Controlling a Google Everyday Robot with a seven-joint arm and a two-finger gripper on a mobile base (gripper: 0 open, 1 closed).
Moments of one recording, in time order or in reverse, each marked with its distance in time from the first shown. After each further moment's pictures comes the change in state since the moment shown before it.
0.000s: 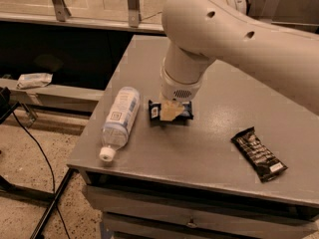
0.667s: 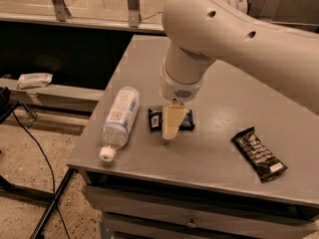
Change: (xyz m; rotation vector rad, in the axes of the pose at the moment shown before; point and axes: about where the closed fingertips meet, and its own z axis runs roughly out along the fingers) arm 0.000 0.001 -0.001 0.002 0.002 -0.002
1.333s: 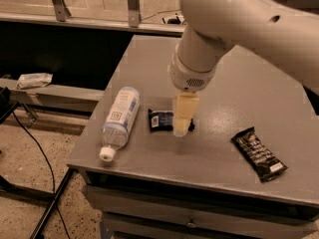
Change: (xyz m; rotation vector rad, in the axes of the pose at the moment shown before) arm 0.012 -0.012 -0.023 0.017 -0.030 0.005
